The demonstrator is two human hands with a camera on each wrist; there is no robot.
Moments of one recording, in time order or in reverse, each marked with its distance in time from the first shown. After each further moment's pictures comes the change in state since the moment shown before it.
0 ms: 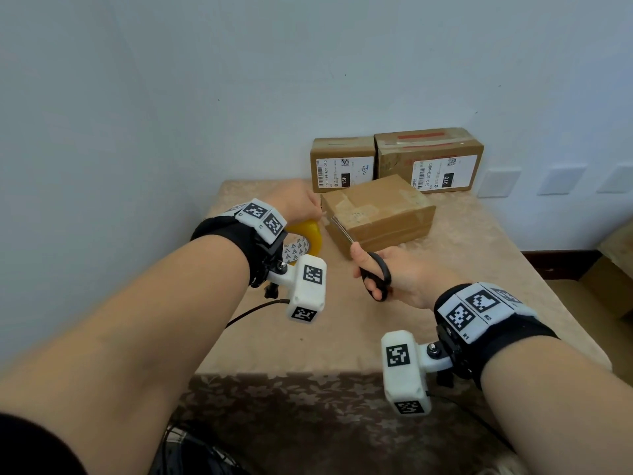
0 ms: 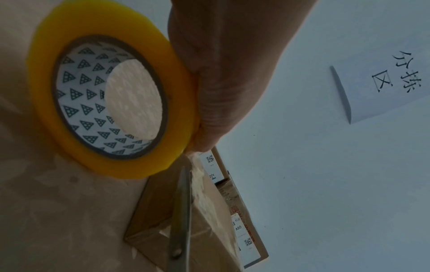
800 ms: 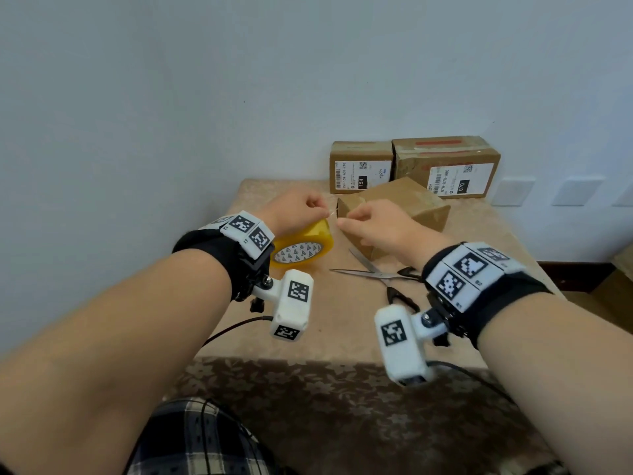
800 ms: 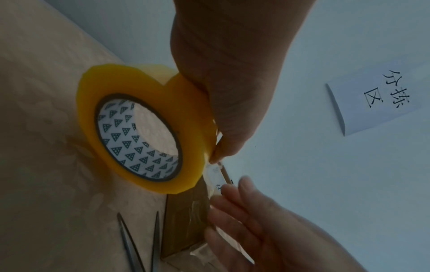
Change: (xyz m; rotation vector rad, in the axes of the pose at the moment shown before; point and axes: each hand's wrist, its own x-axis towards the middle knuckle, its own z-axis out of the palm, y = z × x) left_hand -0.033 -0.031 -0.005 -0.245 0.084 0.146; right_hand 0.011 -0.065 0.025 -0.485 0.237 -0.313
